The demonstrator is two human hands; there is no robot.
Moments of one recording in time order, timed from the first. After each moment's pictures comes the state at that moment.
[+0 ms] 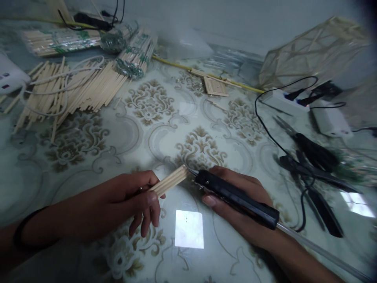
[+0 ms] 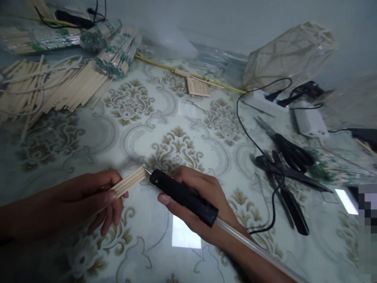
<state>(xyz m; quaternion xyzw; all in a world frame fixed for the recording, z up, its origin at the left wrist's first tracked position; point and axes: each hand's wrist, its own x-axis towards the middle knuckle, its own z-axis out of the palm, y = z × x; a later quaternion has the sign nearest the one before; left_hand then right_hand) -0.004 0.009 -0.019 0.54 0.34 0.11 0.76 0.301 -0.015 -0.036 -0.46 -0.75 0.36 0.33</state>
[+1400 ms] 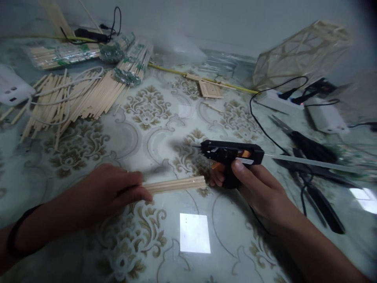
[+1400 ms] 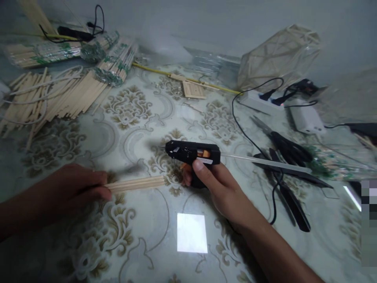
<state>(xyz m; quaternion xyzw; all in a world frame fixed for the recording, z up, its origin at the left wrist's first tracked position) -0.029 0.025 -0.036 0.85 0.37 0.12 0.35 0.323 0.002 -0.036 -0.54 -0.51 0.54 0.39</state>
